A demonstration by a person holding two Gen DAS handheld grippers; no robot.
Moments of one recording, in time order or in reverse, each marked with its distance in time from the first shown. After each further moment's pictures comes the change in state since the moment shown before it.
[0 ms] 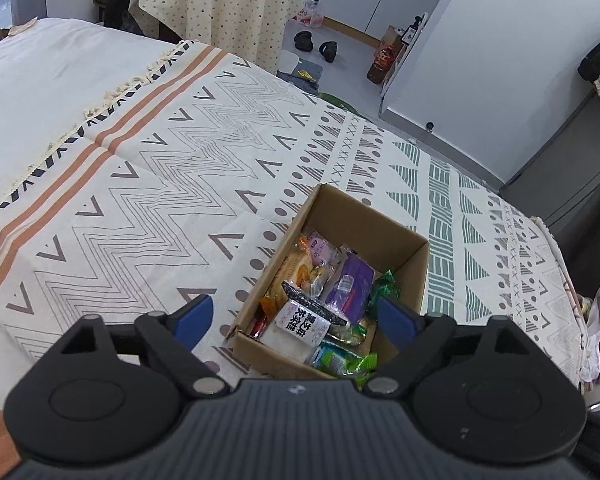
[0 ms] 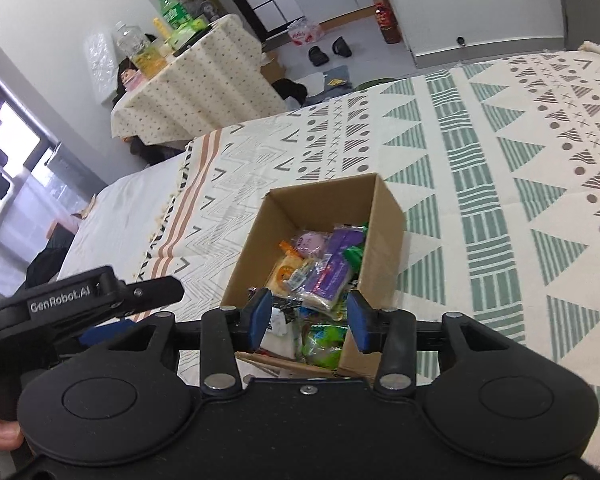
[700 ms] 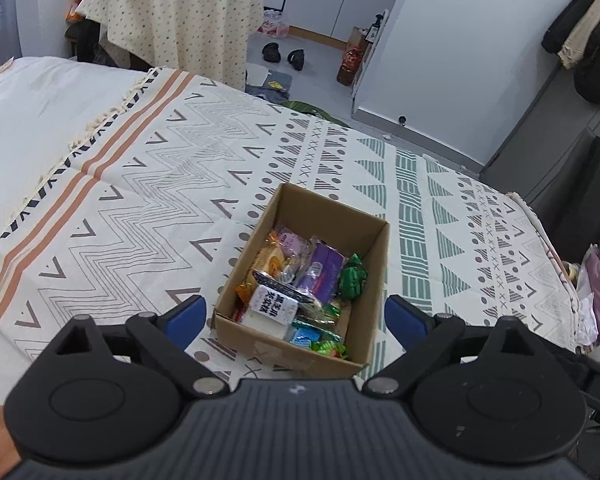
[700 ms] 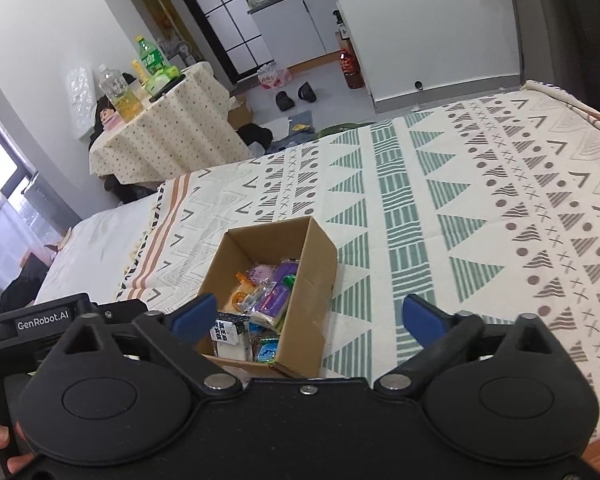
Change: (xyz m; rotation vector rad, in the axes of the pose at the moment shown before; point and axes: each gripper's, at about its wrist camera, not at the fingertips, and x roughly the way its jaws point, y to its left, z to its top) left arm -0.039 -0.031 -0.021 0.119 -0.036 -0.027; right arm -0.072 -0.027 -0.010 0.002 -0.136 -0.106
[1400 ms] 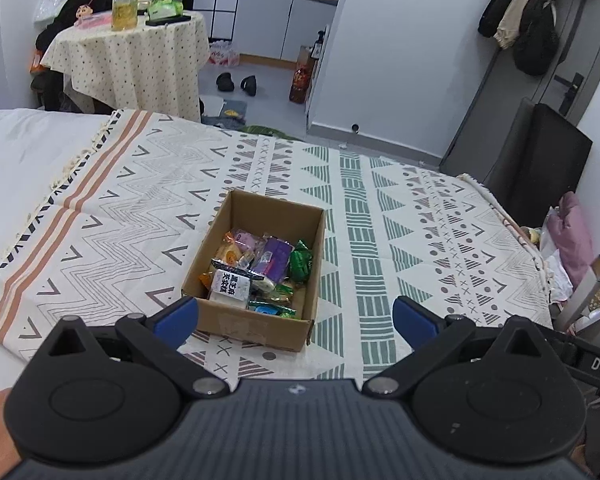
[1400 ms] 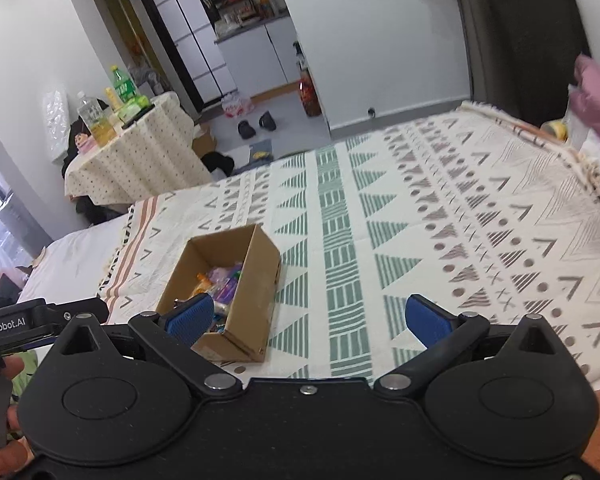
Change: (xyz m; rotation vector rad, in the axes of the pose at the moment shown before) left arm -0.067 -0.037 -0.048 0.144 -0.085 -0.068; right arm -0.083 -0.027 -0.038 0.010 -0.108 -0.118
